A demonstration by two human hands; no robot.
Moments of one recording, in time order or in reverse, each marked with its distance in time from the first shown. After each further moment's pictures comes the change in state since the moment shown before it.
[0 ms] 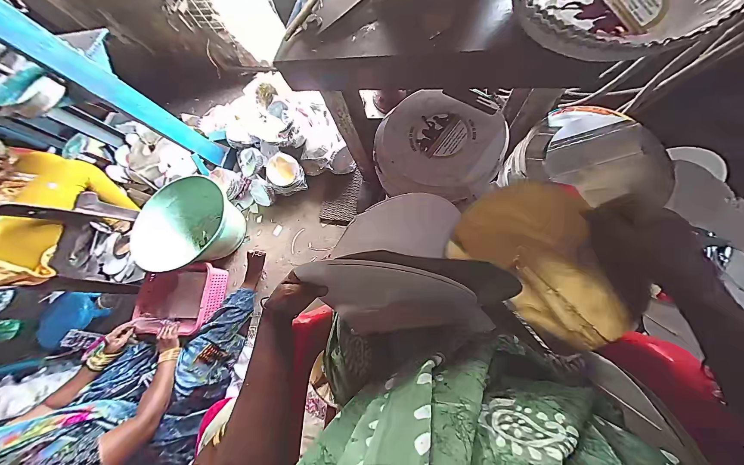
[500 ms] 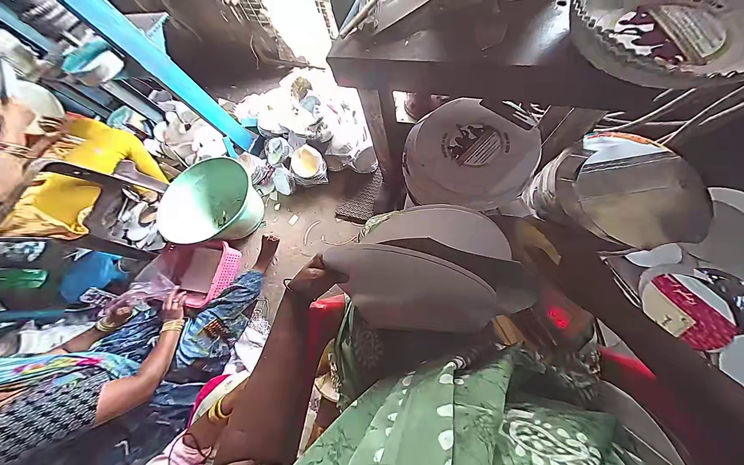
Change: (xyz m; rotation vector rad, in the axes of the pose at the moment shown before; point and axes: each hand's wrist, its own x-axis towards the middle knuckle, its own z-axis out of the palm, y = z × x) left_hand 0.000 0.000 0.001 -0.002 0.089 -0.024; right_hand 0.000 -0.041 0.077 -0.015 -0.099 -0.436
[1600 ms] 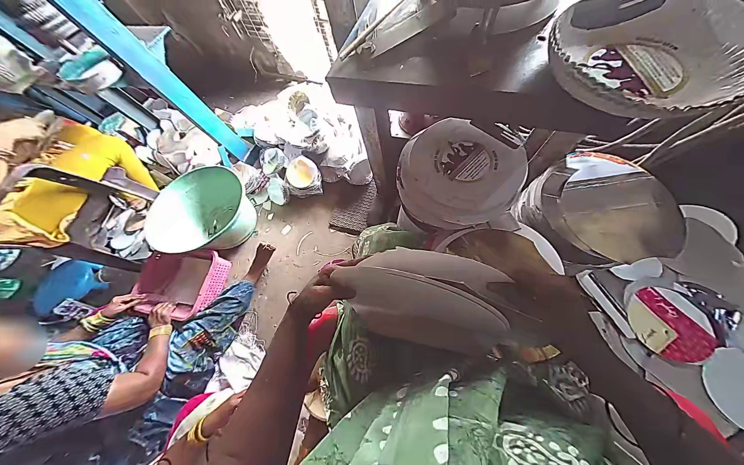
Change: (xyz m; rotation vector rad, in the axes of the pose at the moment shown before) left_hand 0.005 0.004 0.023 0.126 0.018 -0.061; right_hand -0.019 -0.071 0.001 0.346 0.102 -0.112
